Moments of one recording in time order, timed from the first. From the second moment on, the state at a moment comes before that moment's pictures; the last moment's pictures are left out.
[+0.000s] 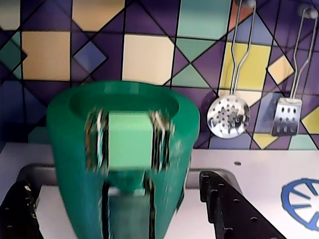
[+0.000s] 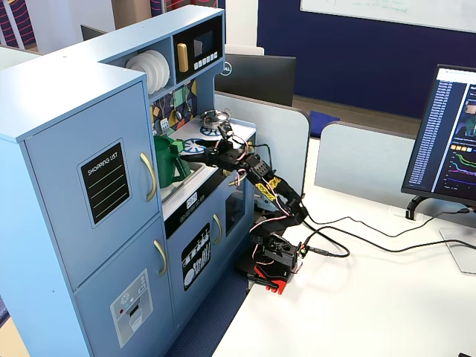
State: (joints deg) arm 5.6 139.4 107.5 27.1 -99.1
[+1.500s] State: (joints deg) arm 2.7 117.0 85.6 27.7 -98.5
